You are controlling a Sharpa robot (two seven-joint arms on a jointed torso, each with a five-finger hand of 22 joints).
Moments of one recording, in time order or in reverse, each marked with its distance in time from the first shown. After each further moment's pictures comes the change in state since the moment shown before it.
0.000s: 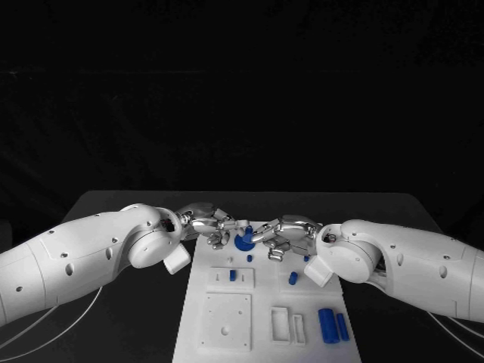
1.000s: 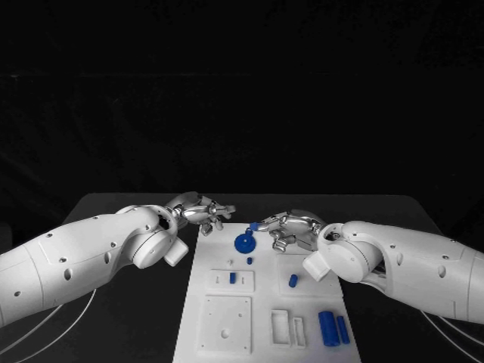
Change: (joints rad) left arm 0.000 -0.005 0.004 -0.013 -0.062 -0.259 0.008; left_hand -0.240 -0.094 0.324 -0.186 0.004 -0.048 0.039 -0.021 -0.047 -0.114 0.050 -0.154 -0.116 -0.040 0.053 -0.111 -0.062 -0.023 -0.017 0.002 -0.067 0.000; right arm 0.000 0.005 0.000 -0.022 0.030 -0.149 0.043; right_hand 0.000 0.000 -0.006 0.006 0.000 0.001 -0.001 -0.003 -0.008 0.000 0.000 0.001 0.000 0.004 0.001 0.000 -0.002 0.000 0.000 0.000 -0.004 0.000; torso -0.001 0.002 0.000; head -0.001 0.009
